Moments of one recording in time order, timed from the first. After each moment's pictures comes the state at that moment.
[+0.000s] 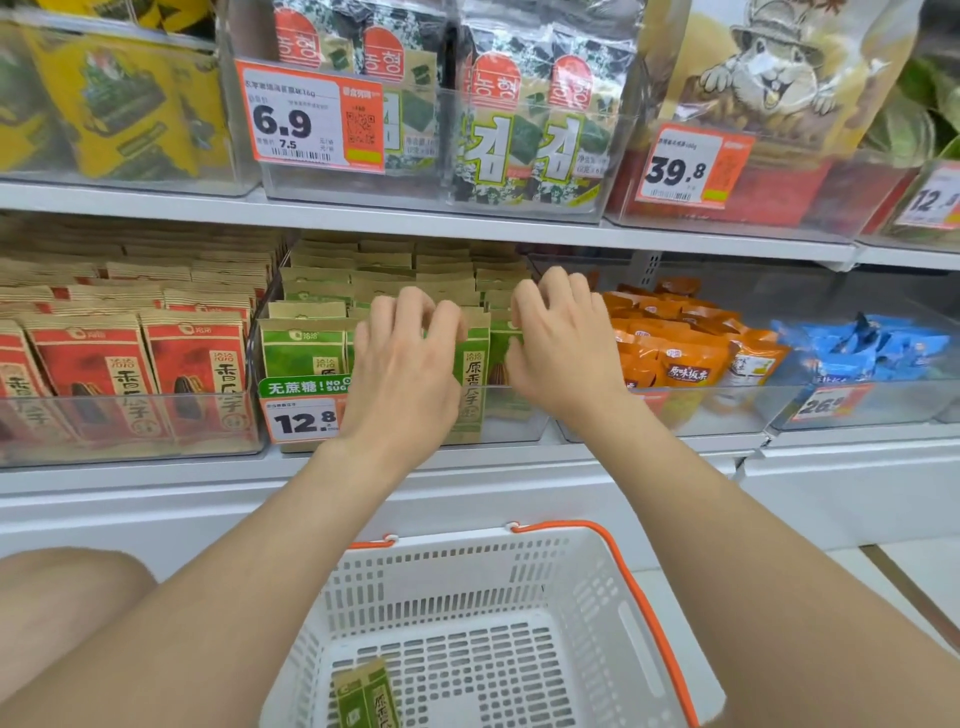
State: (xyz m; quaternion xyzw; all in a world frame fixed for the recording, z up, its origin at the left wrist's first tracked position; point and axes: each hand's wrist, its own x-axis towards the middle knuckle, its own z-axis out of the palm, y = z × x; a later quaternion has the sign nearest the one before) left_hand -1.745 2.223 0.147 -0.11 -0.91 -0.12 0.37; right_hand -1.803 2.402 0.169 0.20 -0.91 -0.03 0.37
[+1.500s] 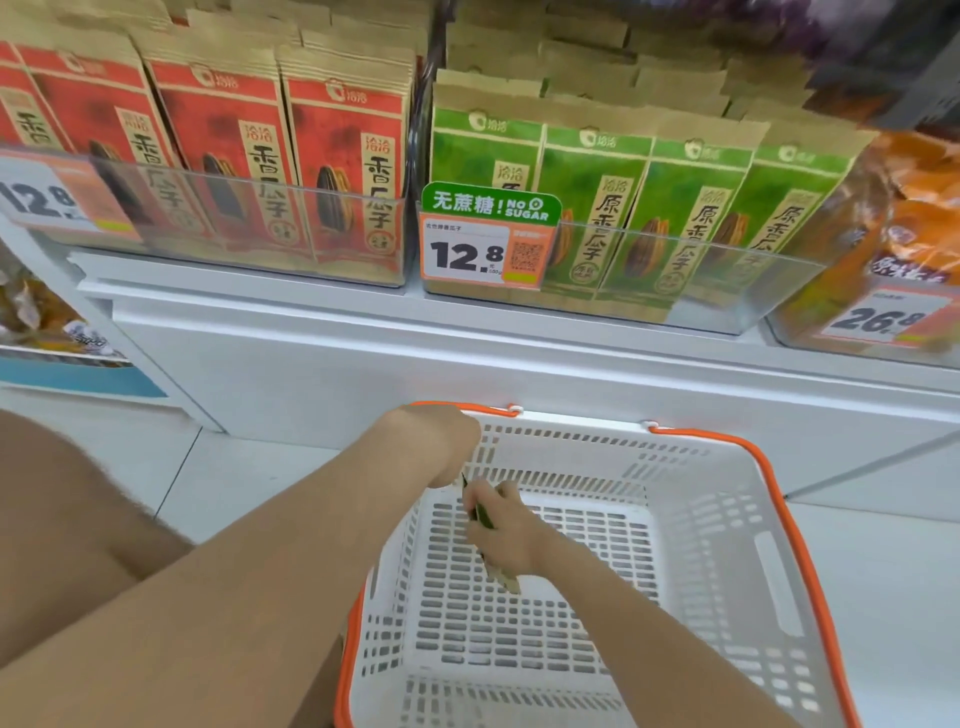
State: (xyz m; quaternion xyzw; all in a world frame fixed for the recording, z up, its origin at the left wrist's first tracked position) left_hand -1.705 2.126 -0.019 -0.09 -0.92 0.03 -0.37; right_hand -1.689 2.294 -0.178 0.18 -0.85 0.30 -0.40
